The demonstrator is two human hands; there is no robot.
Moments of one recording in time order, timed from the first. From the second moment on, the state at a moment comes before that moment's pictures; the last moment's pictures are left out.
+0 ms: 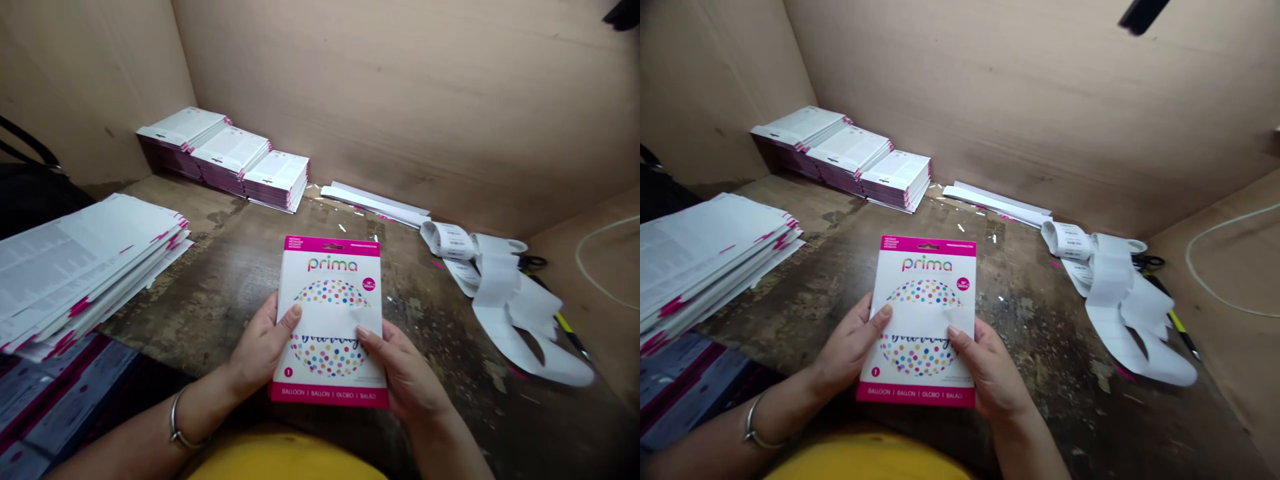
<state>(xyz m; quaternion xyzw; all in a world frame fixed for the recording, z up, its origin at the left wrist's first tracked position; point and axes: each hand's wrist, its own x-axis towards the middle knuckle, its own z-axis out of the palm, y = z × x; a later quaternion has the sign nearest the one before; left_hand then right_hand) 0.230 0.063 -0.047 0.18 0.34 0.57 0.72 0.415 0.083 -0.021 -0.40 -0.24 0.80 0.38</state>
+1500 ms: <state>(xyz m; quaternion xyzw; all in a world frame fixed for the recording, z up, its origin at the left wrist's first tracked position) 0.240 0.094 -0.067 0.82 0.55 0.15 0.08 0.435 0.073 -0.050 -0.55 -0.39 0.67 0.31</state>
